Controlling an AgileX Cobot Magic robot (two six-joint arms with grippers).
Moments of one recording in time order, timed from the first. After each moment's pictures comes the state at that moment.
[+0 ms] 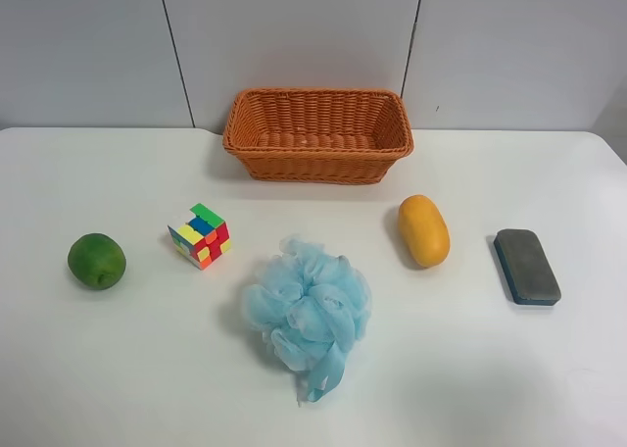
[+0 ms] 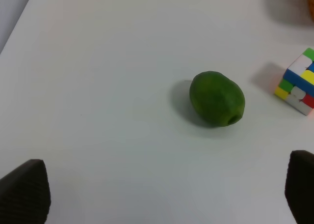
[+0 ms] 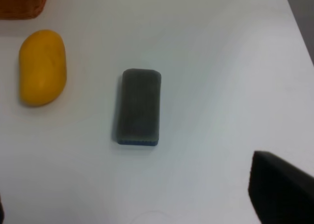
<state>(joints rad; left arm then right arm) 0.08 -0.01 -0.51 0.04 1.06 -0.06 0.05 0.01 -0.48 -0.02 1.06 0.03</state>
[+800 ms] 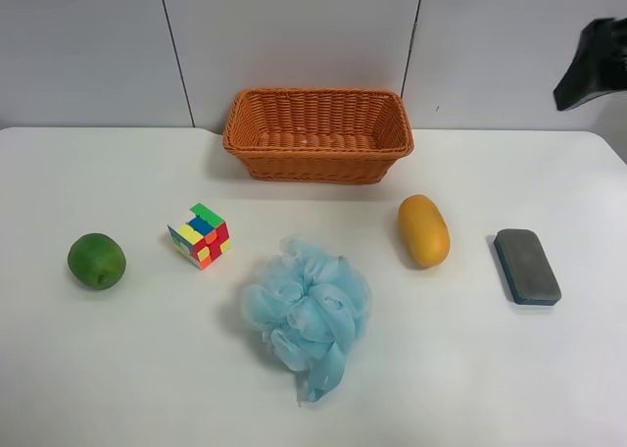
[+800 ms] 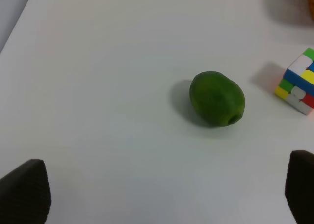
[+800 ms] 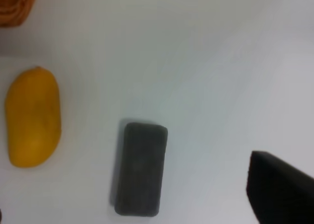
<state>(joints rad) 0.08 -0.01 -0.51 0.04 1.06 -0.06 0.05 1.23 -1.13 -0.01 0.95 -0.01</state>
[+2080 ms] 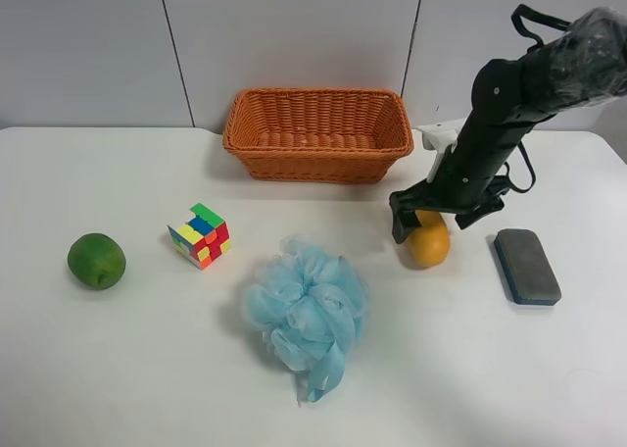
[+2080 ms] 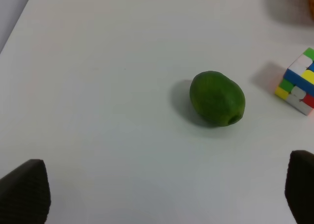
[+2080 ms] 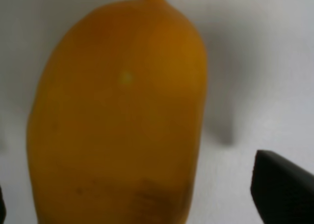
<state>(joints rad) 0.08 -0.01 -0.51 0.04 1.06 -0.06 0.25 1.94 -1.14 0.10 0.61 -0.01</state>
